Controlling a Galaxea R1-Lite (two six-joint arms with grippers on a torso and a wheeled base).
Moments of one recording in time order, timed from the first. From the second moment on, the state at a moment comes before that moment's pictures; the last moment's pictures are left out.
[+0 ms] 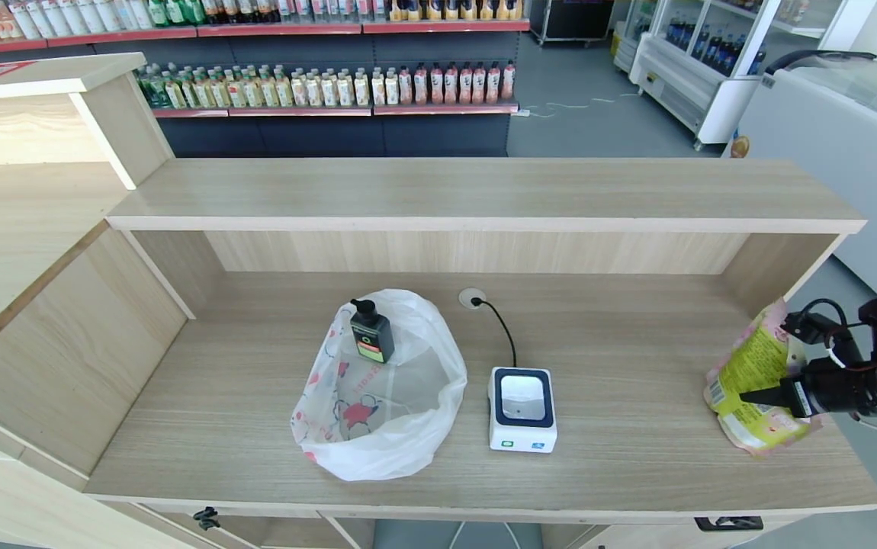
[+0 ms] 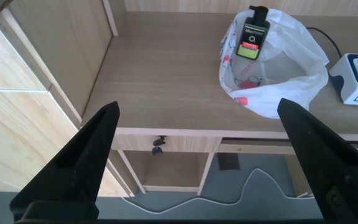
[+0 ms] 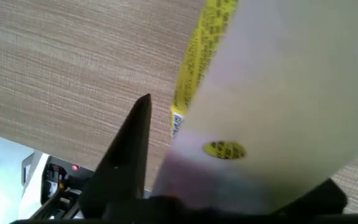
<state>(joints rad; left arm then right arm) 0.00 0.00 0.00 0.00 -0.02 0.00 -0.44 2.11 -1.09 -0.04 0.53 -0.59</state>
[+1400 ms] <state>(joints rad) 0.00 0.00 0.00 0.00 -0.02 0.00 -0.19 1.42 -1.15 0.54 1.30 -0.80</state>
